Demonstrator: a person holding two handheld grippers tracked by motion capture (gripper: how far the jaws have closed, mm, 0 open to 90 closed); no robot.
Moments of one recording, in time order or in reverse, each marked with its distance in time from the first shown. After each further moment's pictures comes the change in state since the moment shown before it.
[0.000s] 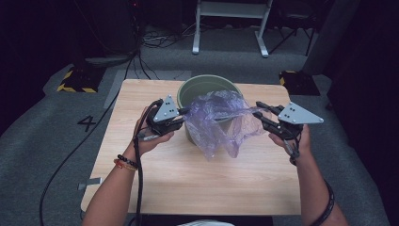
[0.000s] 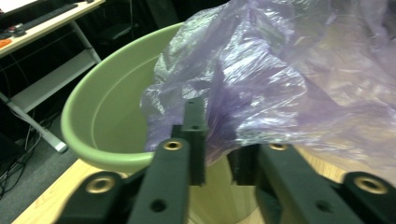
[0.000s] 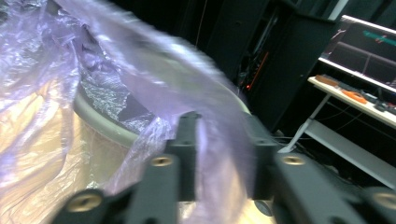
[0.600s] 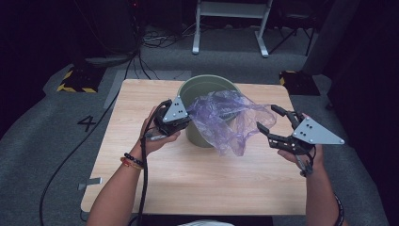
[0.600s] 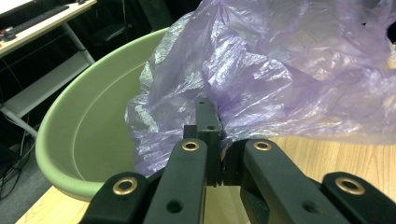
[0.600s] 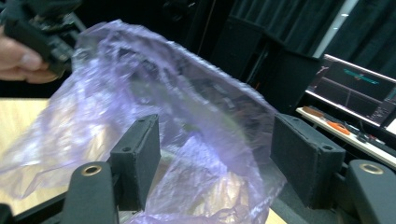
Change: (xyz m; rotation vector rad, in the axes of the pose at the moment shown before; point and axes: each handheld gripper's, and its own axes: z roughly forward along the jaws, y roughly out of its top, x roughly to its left) left arm -0.009 0.010 0.016 0.018 -0.020 0.033; right arm 0.020 0.009 -0.048 -0.127 -0.032 -0.047
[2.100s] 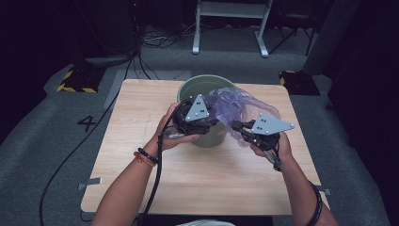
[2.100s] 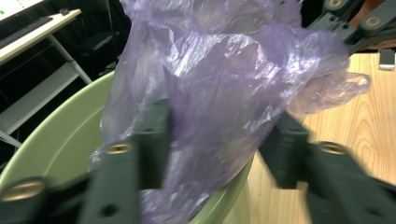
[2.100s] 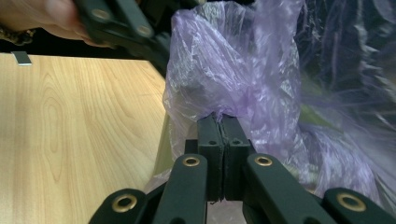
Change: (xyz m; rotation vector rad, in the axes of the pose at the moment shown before) left arm -0.022 0.037 0.030 0.014 -0.048 0.068; right arm 0.036 -0.007 0.071 0.184 0.247 -0.007
